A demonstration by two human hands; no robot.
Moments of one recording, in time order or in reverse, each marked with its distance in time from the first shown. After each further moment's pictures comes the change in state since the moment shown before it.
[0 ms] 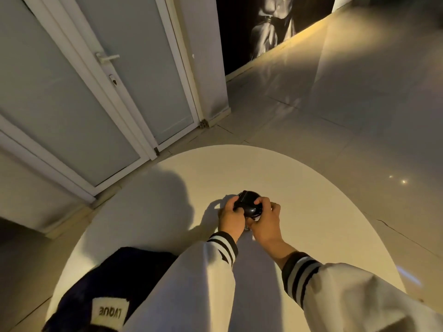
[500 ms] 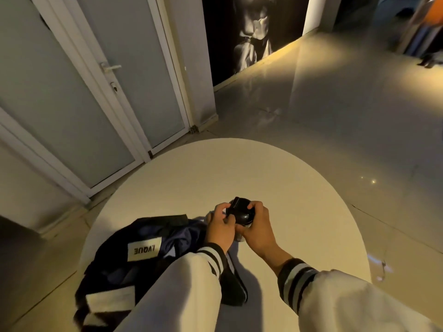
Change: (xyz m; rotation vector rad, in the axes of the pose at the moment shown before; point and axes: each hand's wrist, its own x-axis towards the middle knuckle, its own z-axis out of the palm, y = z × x) left_hand -0.190 -0.065 -0.079 0.127 0.015 0.178; right_hand -0.214 -0.028 -0.013 0.050 0.010 -0.094
